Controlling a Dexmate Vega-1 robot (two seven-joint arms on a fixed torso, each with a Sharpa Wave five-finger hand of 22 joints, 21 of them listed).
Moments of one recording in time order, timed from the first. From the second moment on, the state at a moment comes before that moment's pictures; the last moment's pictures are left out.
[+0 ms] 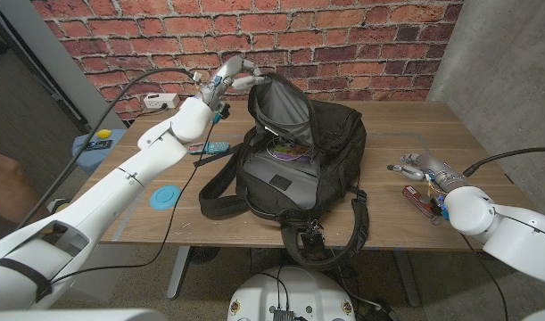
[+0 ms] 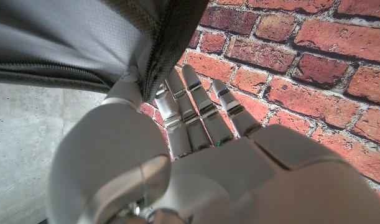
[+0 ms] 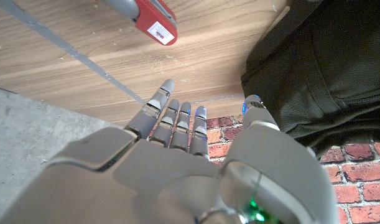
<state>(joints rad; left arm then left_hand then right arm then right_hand) 0.63 0.69 0.48 -1.74 0.12 -0.03 0.17 0.96 0.08 0.43 -0.17 0.22 1.06 0.00 0.82 0.32 0.79 -0.18 0.78 0.64 0.78 -0.16 0.33 0.42 0.41 0.01 0.29 0.20 -1.57 -1.10 0.02 -2.42 0.13 -0.88 -0.35 0.63 0.08 0.32 -0.17 0.18 0.31 0.03 0.21 0.20 0.28 0.04 0.22 0.21 0.20 -0.02 0.22 0.20 0.46 -0.02 0.20 0.17</state>
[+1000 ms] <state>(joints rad) 0.59 0.66 0.50 -1.69 0.10 -0.03 0.18 0.96 0.08 0.43 -0.17 0.22 1.06 0.00 0.82 0.32 0.79 -0.18 0.78 0.65 0.78 -0.16 0.33 0.42 0.41 0.01 0.29 0.21 -1.55 -1.19 -0.03 -2.45 0.14 -1.09 -0.34 0.64 0.06 0.30 -0.16 0.18 0.32 0.03 0.21 0.20 0.29 0.05 0.22 0.21 0.22 -0.02 0.22 0.20 0.49 -0.01 0.20 0.17</state>
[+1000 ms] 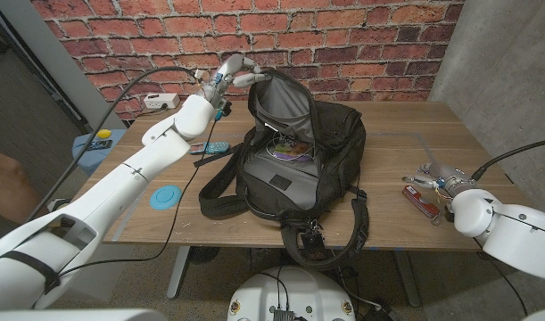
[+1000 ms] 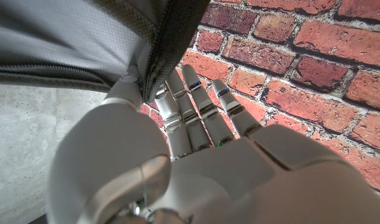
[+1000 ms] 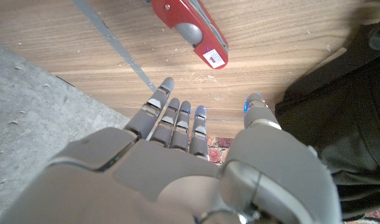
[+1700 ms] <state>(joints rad) 0.58 0.65 0.51 -1.66 0.10 -0.04 0.17 0.96 0.08 0.43 -0.17 0.23 1.06 0.00 0.83 0.32 0.79 -0.18 0.78 0.65 0.78 -0.16 0.33 0.42 0.40 0.01 0.29 0.21 -1.54 -1.24 -0.03 -2.42 0.21 -1.14 -0.33 0.64 0.05 0.29 -0.16 0.18 0.32 0.03 0.21 0.20 0.29 0.05 0.22 0.21 0.22 -0.02 0.22 0.20 0.49 0.00 0.20 0.17</state>
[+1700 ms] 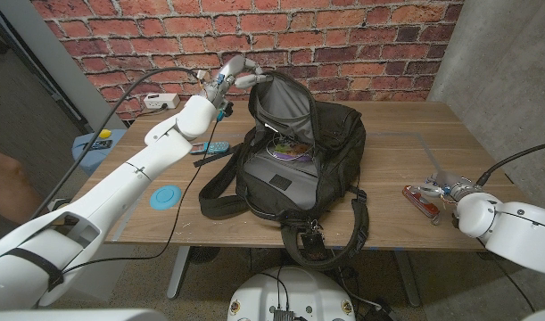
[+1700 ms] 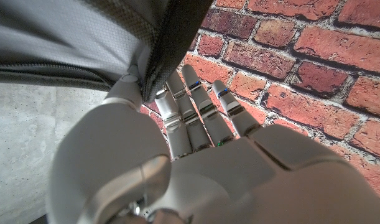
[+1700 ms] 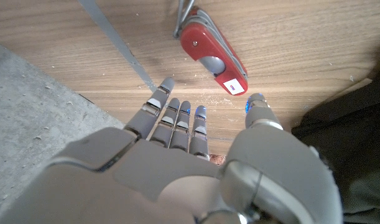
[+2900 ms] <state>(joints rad) 0.58 0.65 0.52 -1.64 0.09 -0.06 0.18 0.96 0.08 0.44 -0.17 0.23 1.05 0.01 0.83 0.32 0.79 -0.18 0.77 0.65 0.78 -0.16 0.33 0.43 0.40 0.01 0.29 0.21 -1.39 -1.30 -0.15 -2.37 0.35 -1.14 -0.31 0.64 0.05 0.29 -0.15 0.18 0.31 0.04 0.20 0.20 0.27 0.07 0.21 0.22 0.21 -0.01 0.22 0.20 0.48 0.00 0.20 0.17</state>
